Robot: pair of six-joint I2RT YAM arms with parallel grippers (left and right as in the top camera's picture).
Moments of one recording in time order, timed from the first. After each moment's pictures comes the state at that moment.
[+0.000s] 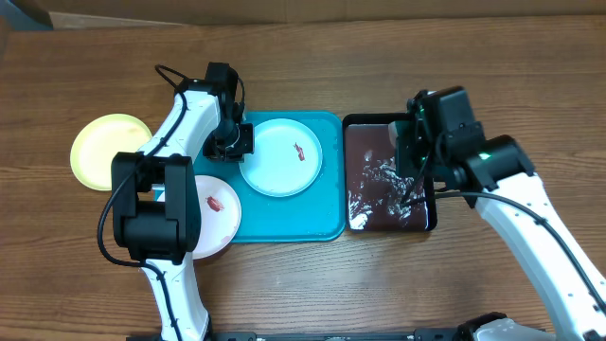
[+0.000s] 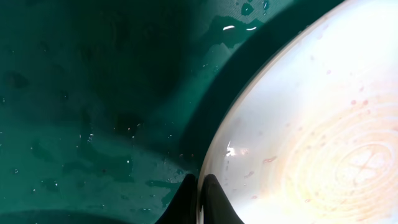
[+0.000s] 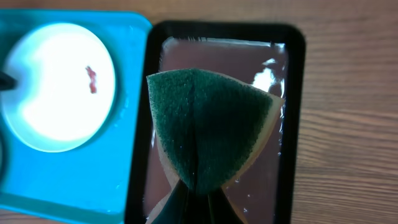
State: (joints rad) left arm -0.11 2.13 1.58 -1.01 0.08 -0.16; right arm 0.35 1.41 1.21 -0.86 -0.02 0.28
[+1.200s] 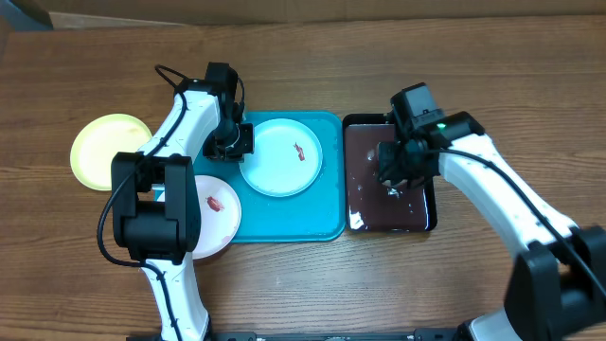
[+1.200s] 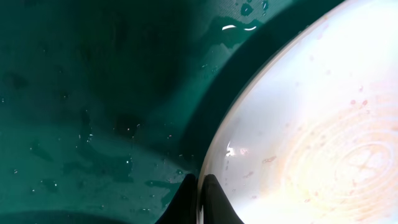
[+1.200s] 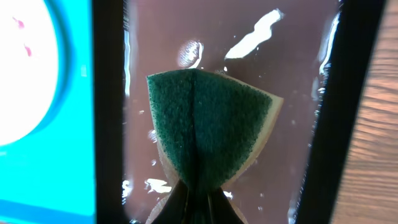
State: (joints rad) left arm -0.11 2.13 1.58 -1.01 0.09 -0.16; right arm 0.34 1.70 1.25 -0.88 -0.07 0.28
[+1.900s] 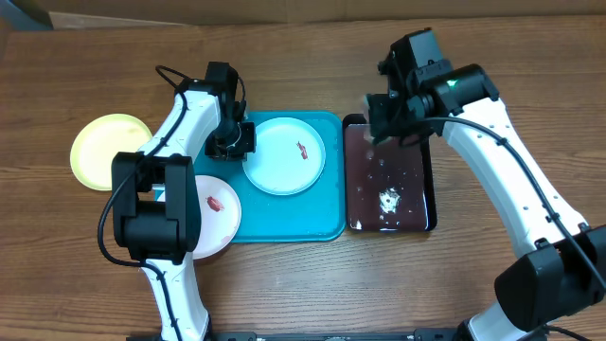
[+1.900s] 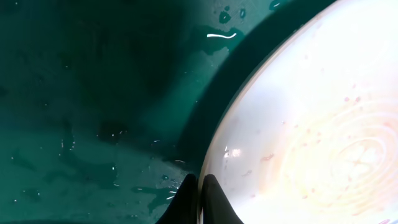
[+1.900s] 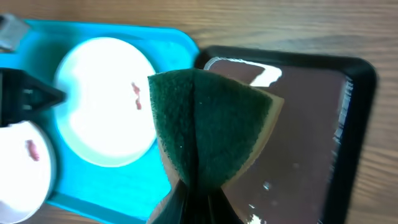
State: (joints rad) left arm -0.11 2.13 1.58 -1.00 0.12 -0.16; right arm 0.35 1.77 1.66 -1.05 -0.18 0.28
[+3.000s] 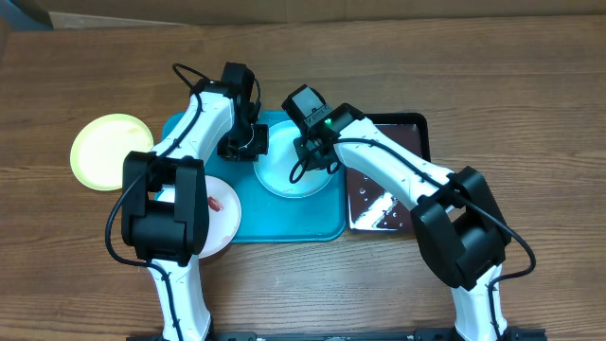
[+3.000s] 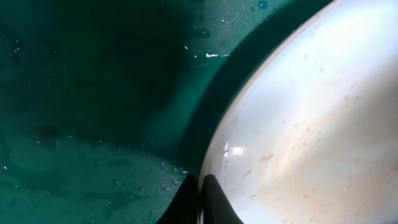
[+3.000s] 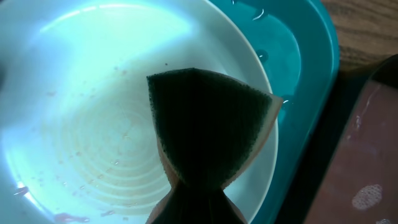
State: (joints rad) left arm -0.17 2.13 1.58 -0.99 0.12 -0.16; right arm 0.66 2.12 1.66 -0.82 0.11 0.30
